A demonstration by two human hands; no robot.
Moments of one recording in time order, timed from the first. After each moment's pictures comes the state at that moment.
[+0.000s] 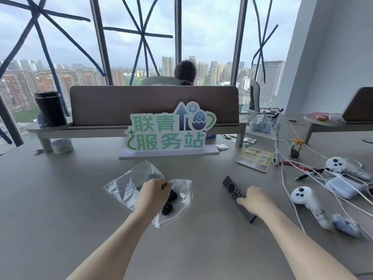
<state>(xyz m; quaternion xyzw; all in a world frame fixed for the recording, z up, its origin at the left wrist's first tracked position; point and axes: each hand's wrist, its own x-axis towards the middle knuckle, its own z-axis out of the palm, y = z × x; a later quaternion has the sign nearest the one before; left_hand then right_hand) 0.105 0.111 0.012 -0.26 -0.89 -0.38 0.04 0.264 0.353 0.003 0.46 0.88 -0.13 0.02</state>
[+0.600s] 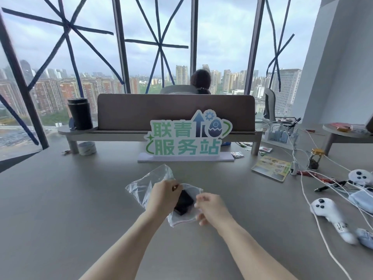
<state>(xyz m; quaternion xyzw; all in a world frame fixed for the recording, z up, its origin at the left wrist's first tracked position) 0.102 0.082 0.024 -0.29 -0.88 -0.37 0.08 0.199 0.210 0.000 0.28 0.72 -0.62 -0.11</state>
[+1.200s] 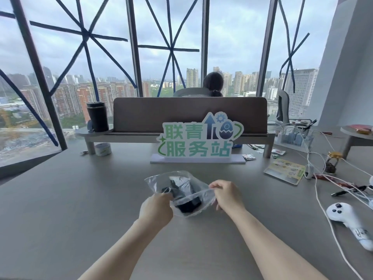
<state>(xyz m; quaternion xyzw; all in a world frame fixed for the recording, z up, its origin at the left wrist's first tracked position) 0.106 0.031 0.013 -0.24 -0.96 -0.15 0.03 0.179 0.231 0.018 0.27 0.84 -0.43 -0.18</state>
